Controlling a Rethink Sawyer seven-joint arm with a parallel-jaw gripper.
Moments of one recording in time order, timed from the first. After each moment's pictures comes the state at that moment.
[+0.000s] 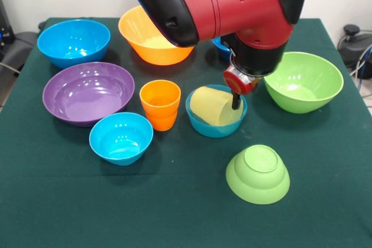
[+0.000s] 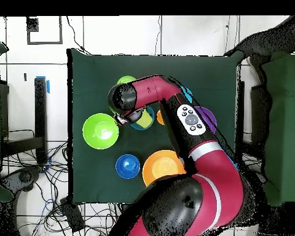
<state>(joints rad) -0.48 -0.34 0.68 1.33 -0.69 1.12 1.31</state>
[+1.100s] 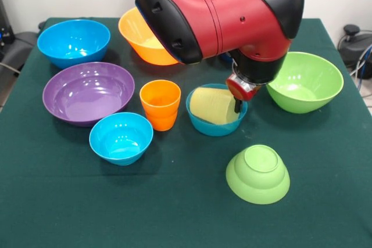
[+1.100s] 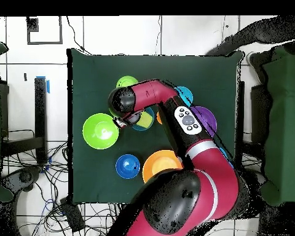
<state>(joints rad) -0.48 -0.28 0.68 1.31 -0.70 1.12 1.31</state>
